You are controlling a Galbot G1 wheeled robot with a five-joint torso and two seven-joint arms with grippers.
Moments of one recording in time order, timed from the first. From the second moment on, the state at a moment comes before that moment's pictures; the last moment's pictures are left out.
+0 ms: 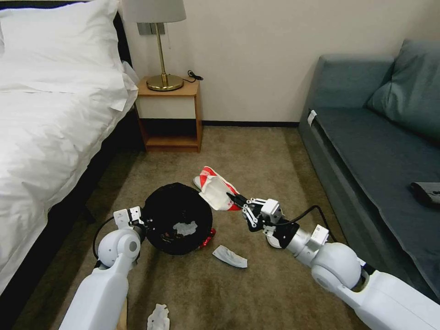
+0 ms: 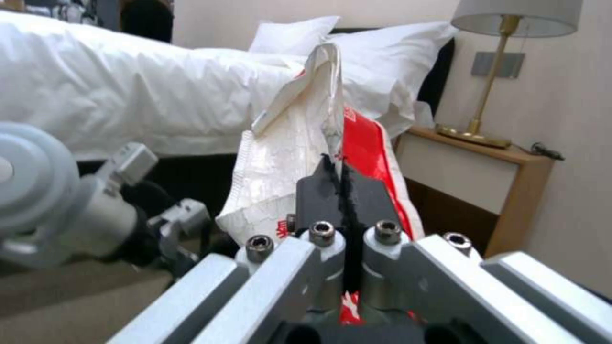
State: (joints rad) left arm 1.09 -1.26 -0.45 -1.73 -0.77 0.74 -0.45; right arm -0.98 0.73 -0.13 2.04 0.55 0.20 -0.11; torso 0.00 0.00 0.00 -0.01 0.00
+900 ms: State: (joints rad) left arm 1.09 -1.28 -0.46 -1.79 -0.77 0.74 -0.45; right arm -0.82 0.90 -0.37 1.92 0.54 0.19 -0.06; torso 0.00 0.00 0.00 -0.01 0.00
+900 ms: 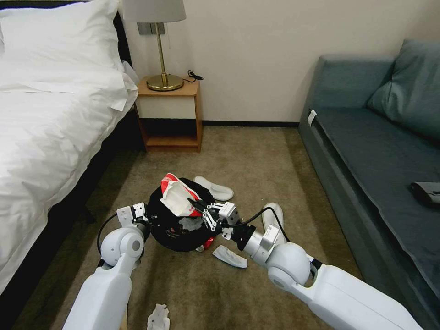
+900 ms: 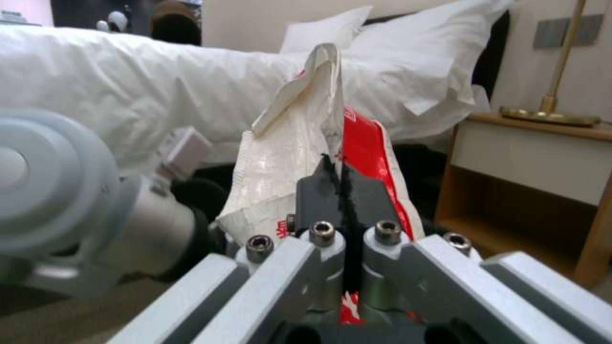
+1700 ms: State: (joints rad) left arm 1.12 -1.26 -0.49 -1.86 -0.79 0.74 -0.46; right arm -0.88 0.90 -0.34 1.90 0.52 0.19 -0.06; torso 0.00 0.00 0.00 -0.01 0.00
